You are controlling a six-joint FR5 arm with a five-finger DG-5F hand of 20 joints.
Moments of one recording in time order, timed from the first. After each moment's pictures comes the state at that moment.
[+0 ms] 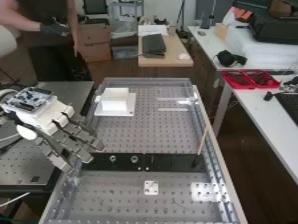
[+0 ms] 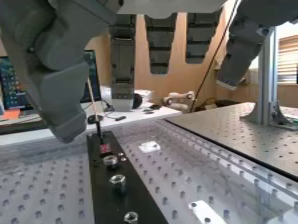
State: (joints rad) arm 1.42 -1.54 -2.40 -2.44 -1.34 -0.66
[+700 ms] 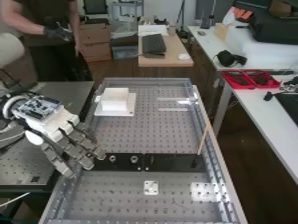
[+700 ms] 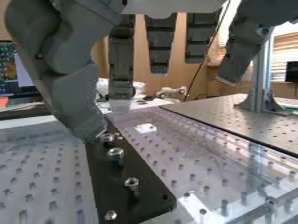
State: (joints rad) arm 1.50 -1.60 -2.43 -2.38 -1.23 -0.67
